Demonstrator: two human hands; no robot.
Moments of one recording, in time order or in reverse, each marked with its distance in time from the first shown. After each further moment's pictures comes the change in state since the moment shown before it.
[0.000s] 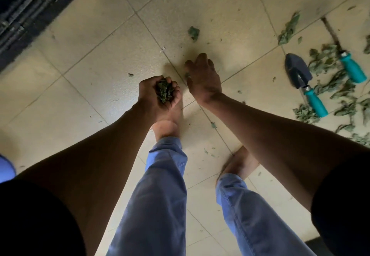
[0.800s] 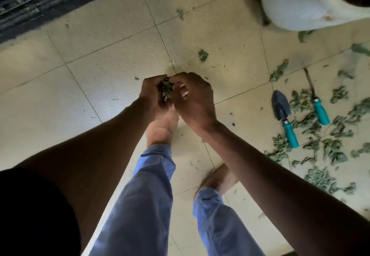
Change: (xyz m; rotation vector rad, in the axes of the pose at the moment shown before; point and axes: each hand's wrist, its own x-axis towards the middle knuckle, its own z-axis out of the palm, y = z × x) left_hand -0.015 0.025 0.008 0.002 -0.115 0.071; right_hand -0.035 -0.076 -0.069 0.485 0.136 -0.087
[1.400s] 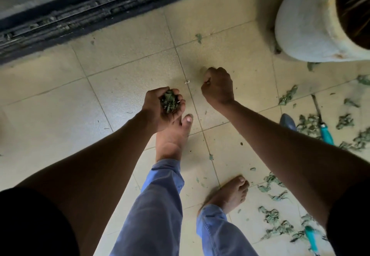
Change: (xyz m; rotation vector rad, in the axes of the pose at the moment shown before) left_hand -0.009 0.036 -0.018 -0.108 0.109 -0.030; right_hand 0.104 0.053 0.001 -0.408 -0.099 0.090
